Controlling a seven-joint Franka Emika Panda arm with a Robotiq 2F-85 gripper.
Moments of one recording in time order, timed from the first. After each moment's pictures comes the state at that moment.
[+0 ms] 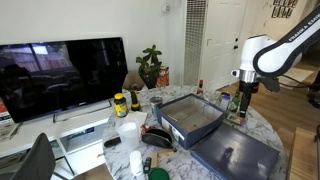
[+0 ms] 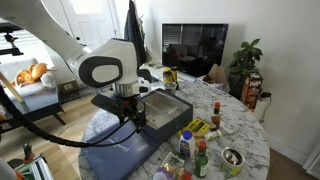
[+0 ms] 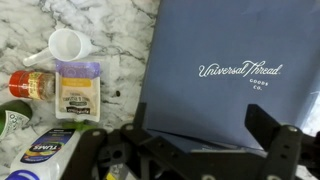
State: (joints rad) arm -0.03 -0.16 -0.09 -2.76 0.00 2.52 -0.29
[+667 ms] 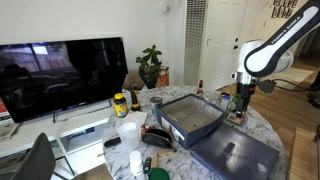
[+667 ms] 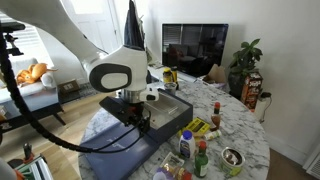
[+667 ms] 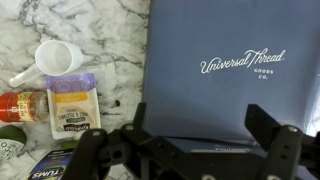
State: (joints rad) arm -0.04 -0.05 -0.12 -2.69 0.14 2.52 -0.32
